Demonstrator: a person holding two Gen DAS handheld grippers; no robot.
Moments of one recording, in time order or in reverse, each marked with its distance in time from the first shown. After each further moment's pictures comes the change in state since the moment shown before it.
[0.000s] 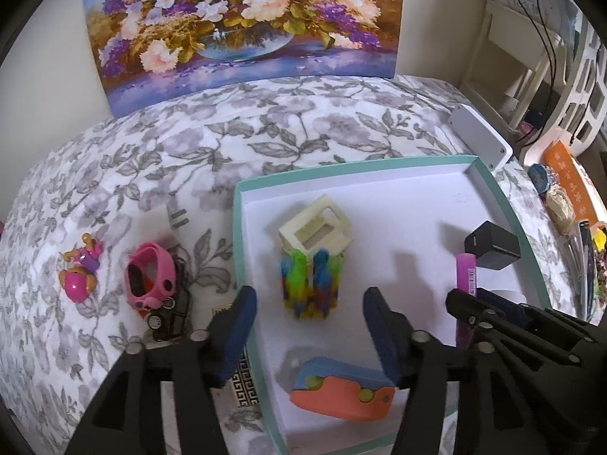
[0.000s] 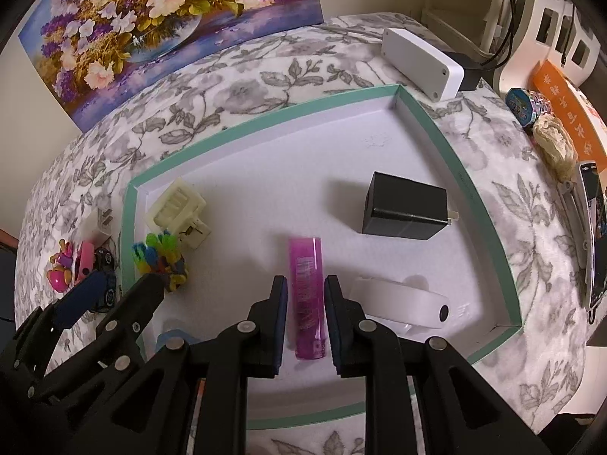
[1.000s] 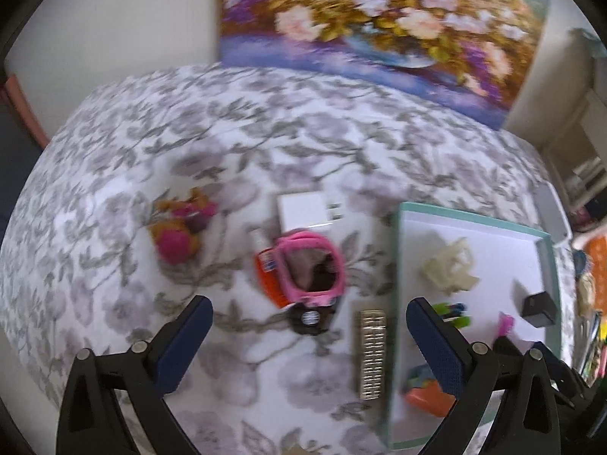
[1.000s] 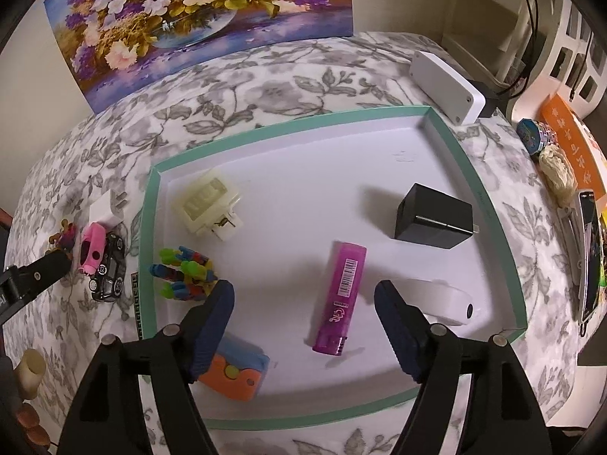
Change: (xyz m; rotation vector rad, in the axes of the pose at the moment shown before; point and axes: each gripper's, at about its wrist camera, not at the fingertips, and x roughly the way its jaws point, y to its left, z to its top) left arm -0.020 0.127 0.001 -0.329 0.074 0.128; right arm -0.004 0.035 -0.006 -0.091 -0.033 -0.046
